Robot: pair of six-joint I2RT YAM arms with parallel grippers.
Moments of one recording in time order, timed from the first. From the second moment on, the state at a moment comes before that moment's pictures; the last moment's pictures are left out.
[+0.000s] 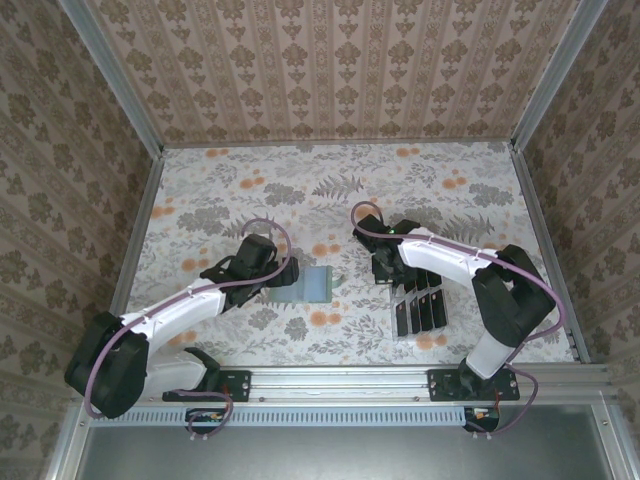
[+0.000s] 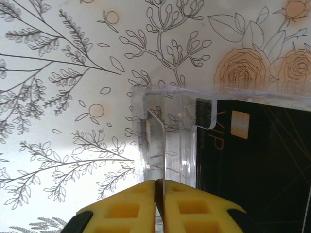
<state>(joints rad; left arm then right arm) -0.64 1.21 0.57 -0.25 -0.14 -0.55 0.63 1.67 1.09 -0.90 0.26 0.69</state>
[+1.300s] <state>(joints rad) -0.51 1.17 0.58 -0.39 -0.15 -0.51 0.81 1.43 1.05 -0.49 0.04 0.84</state>
